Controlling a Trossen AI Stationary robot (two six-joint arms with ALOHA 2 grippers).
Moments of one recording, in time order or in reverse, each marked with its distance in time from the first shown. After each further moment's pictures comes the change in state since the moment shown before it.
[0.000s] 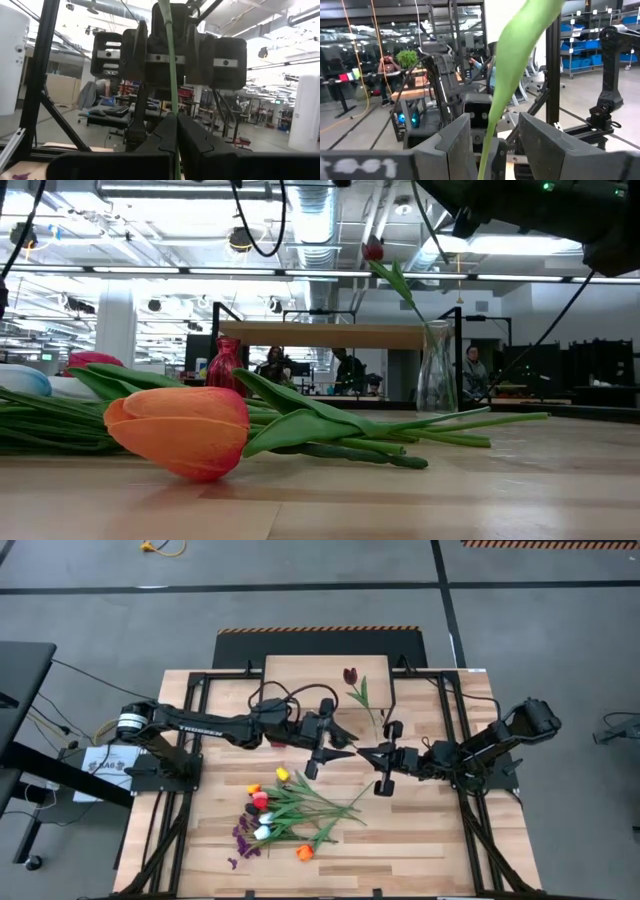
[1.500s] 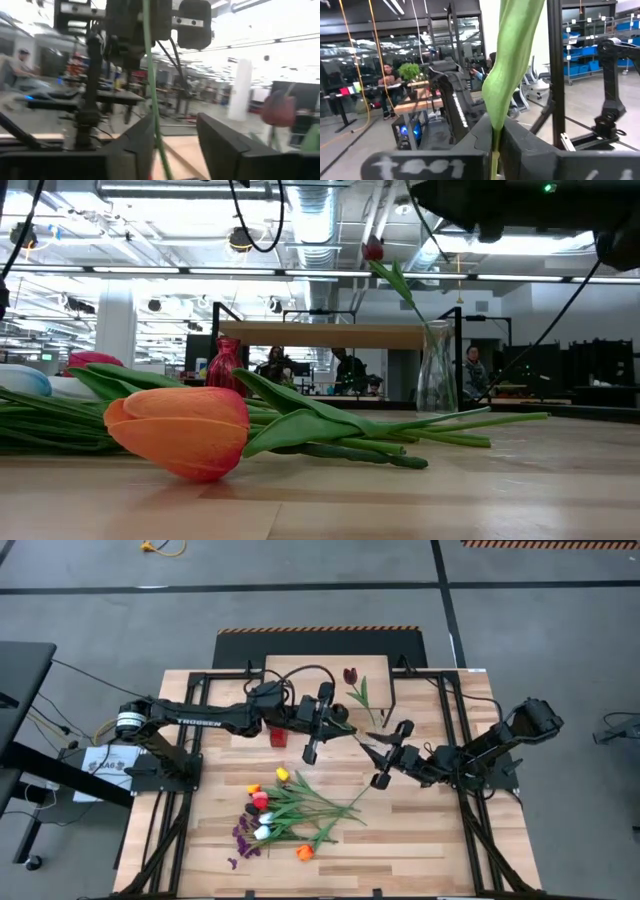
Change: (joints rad) left arm 0.090 -0.013 0.065 -0.017 0.109 0.001; right arm 0.086 -0.023 -0.002 -0.012 0.374 -0.141
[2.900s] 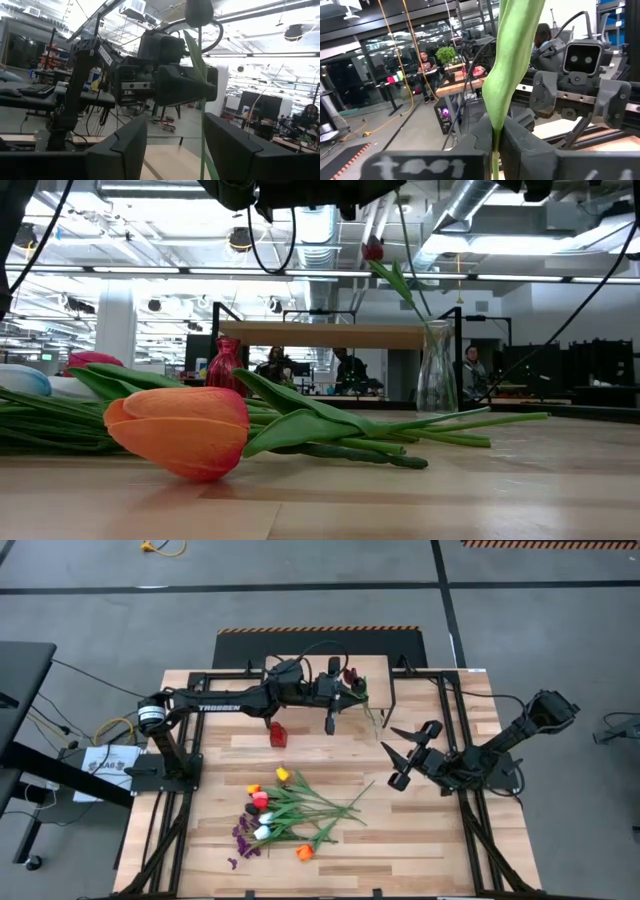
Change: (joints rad) left arm 0.154 0.158 0.125 -0.055 -0.024 0.137; right arm 0.182 -0.228 0.000 -0.045 0.228 -0.285
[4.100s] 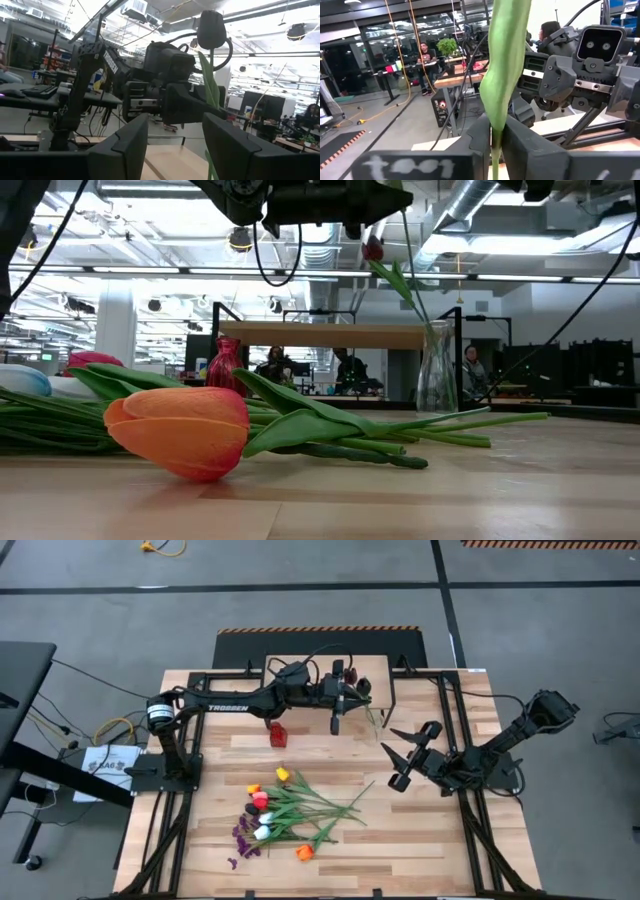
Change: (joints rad) left arm 0.007 0.066 -0.002 0.048 -0.001 -0.067; right arm 0.006 0.000 0.000 -0.004 -0.002 0.008
